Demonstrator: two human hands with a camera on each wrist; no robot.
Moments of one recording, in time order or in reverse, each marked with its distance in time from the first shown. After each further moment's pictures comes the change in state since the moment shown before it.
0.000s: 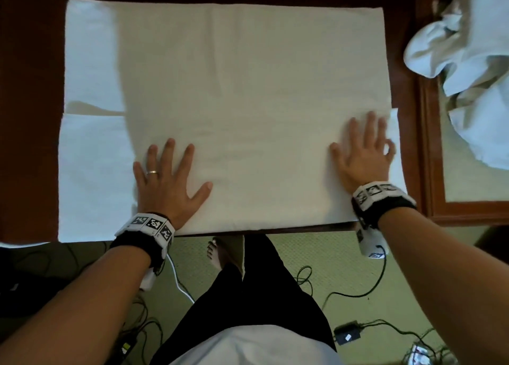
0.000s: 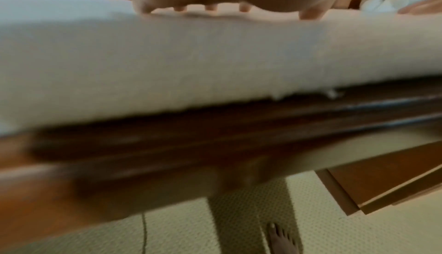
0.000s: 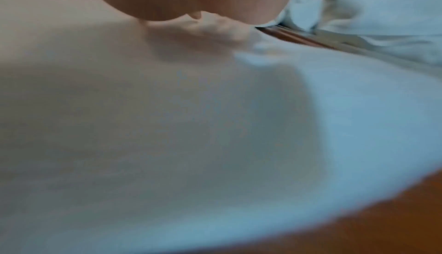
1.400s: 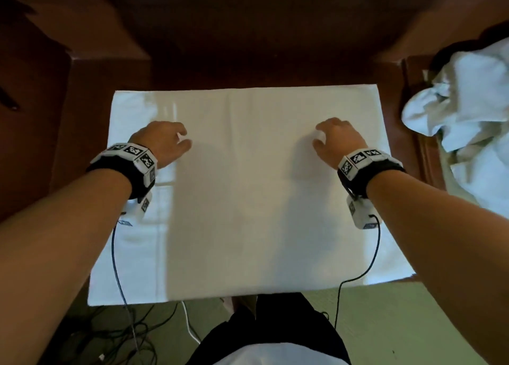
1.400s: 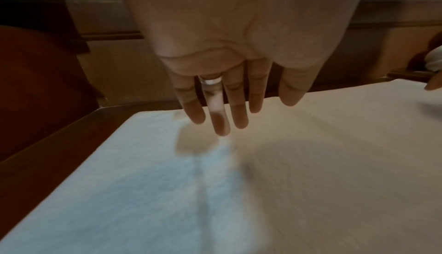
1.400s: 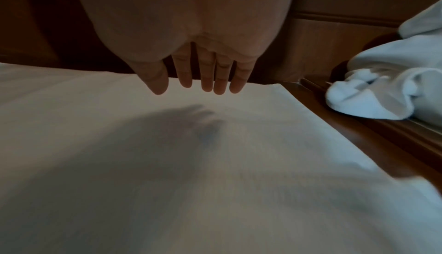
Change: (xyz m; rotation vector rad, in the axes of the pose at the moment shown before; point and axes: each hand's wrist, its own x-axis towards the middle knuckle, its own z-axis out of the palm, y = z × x) left_hand 0.160 -0.040 -0.164 -0.114 -0.145 -0.061; right_hand 0.115 -0.098 -0.091 0.061 -0.099 -0.228
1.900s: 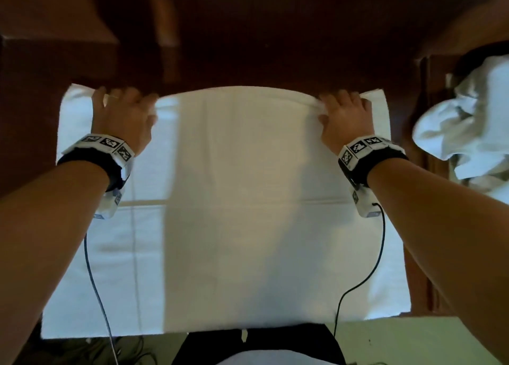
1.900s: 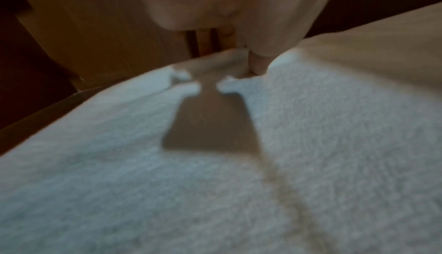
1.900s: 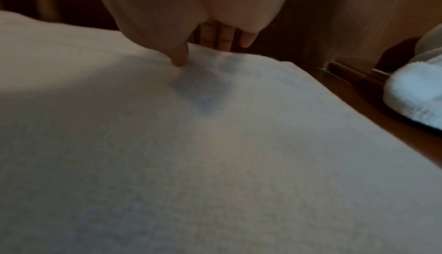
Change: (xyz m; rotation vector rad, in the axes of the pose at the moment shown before) left_hand 0.101 -0.010 0.024 0.316 0.327 0.101; right_hand 0.106 0.043 0.005 -0.177 0.168 -0.065
